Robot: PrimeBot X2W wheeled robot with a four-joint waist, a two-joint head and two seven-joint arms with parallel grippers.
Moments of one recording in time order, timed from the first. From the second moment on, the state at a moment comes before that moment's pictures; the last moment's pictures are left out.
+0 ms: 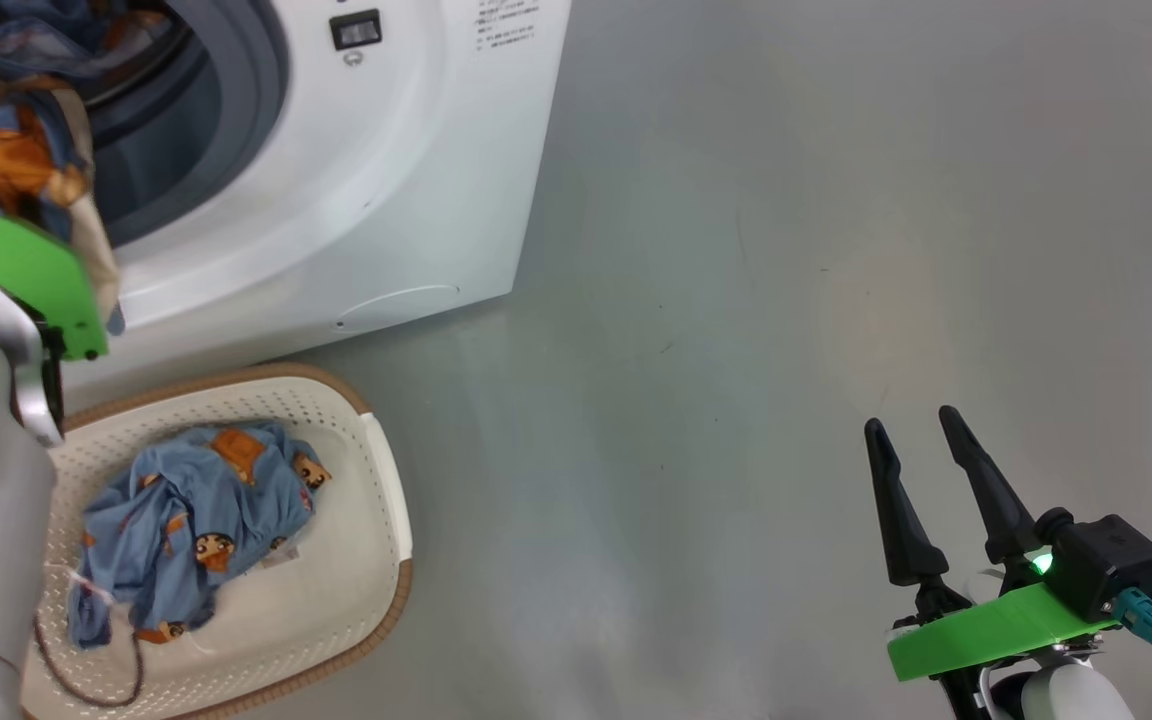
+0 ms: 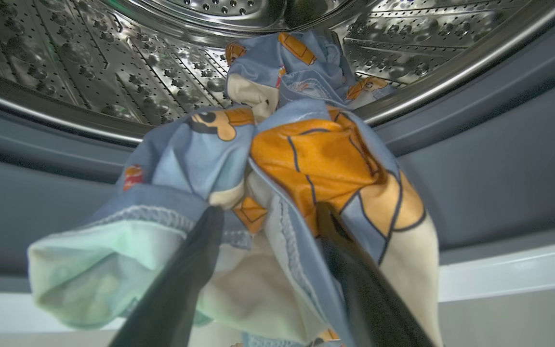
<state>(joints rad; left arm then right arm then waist) -1.02 0.28 -0.26 1.05 -0.27 0.17 0.07 -0.10 -0.04 0.01 0.07 0.24 0.13 -0.26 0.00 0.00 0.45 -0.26</state>
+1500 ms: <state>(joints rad) -1.26 0.31 -0.24 1.21 -0.33 0.20 -0.22 -0.11 -0.04 0.06 0.07 0.24 0.13 -0.26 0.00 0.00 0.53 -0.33</state>
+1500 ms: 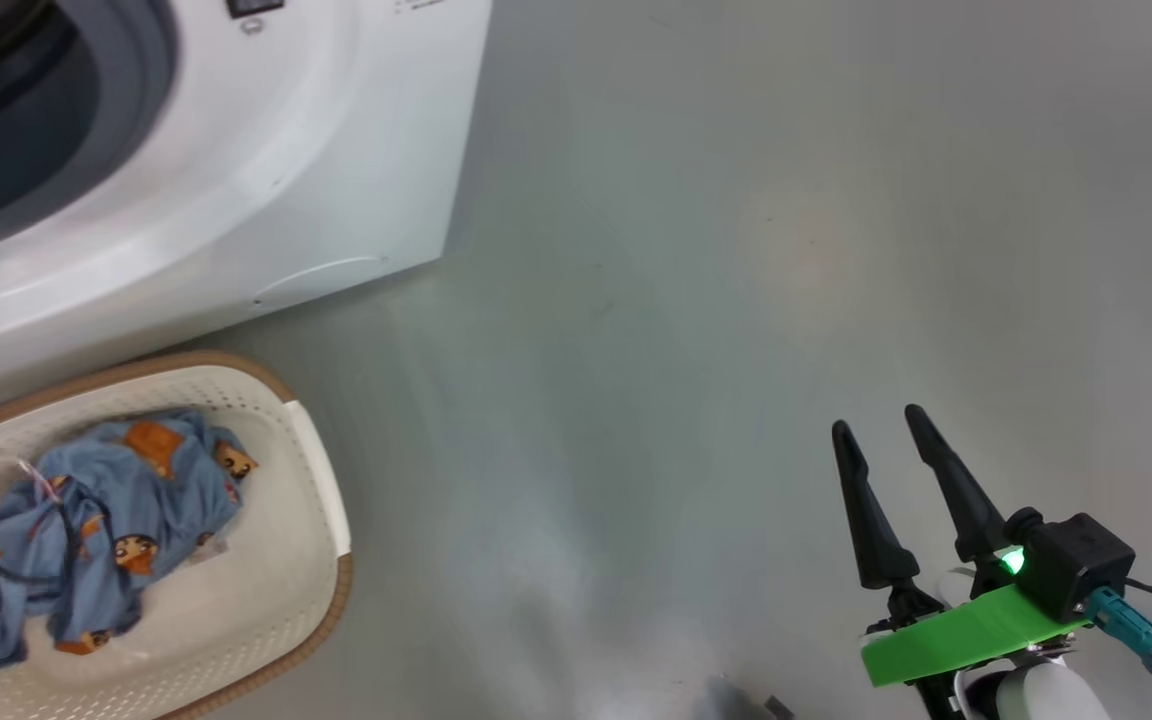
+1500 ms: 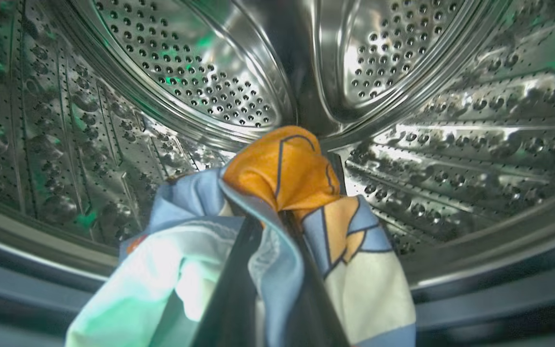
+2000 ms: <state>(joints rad) -1.39 0.38 -0.20 1.18 -0.36 0.16 -0.25 -0.11 -0.04 0.11 0.07 0.26 0.13 -0.26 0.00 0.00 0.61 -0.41</state>
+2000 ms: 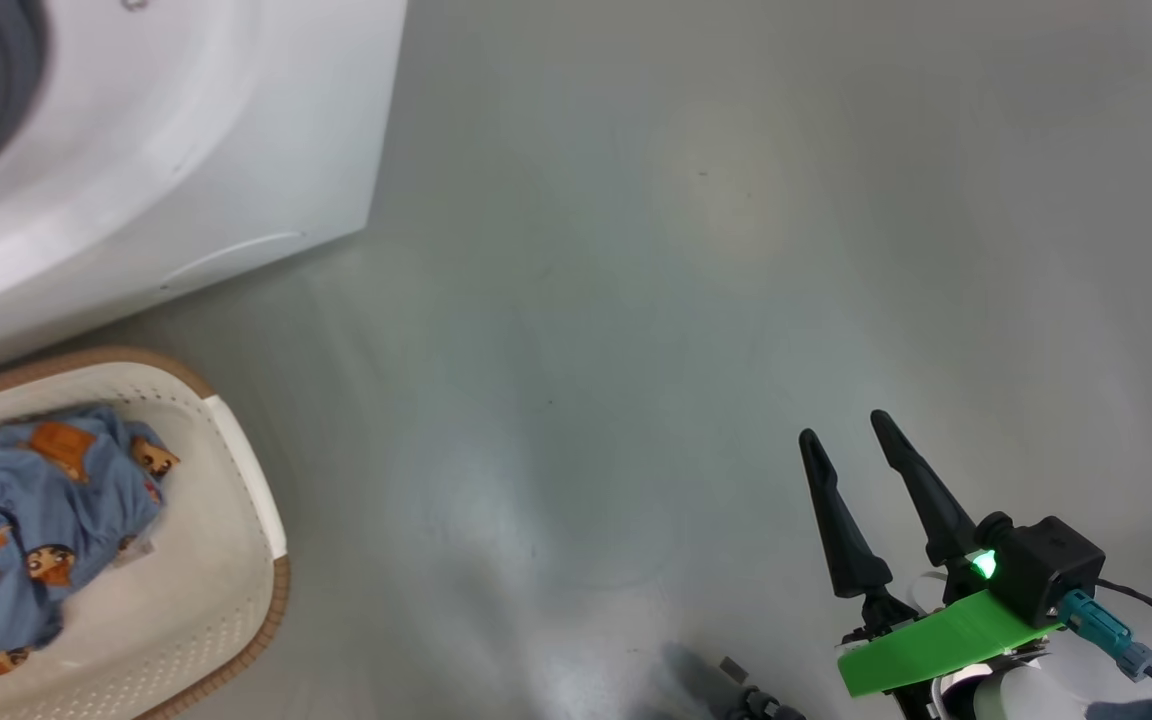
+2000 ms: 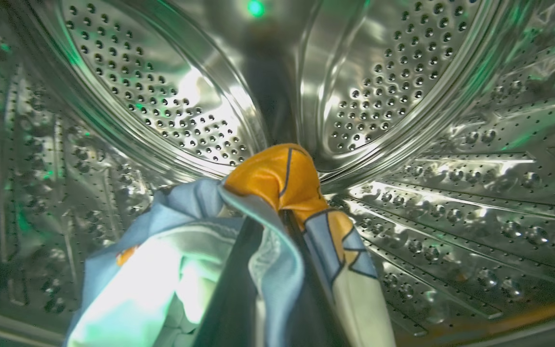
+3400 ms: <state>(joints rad) -1.51 0.39 -0.16 1.21 -0.29 0.22 -0.25 -0.15 -0.04 0.11 0.05 0.30 0.13 -0.26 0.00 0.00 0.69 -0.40</state>
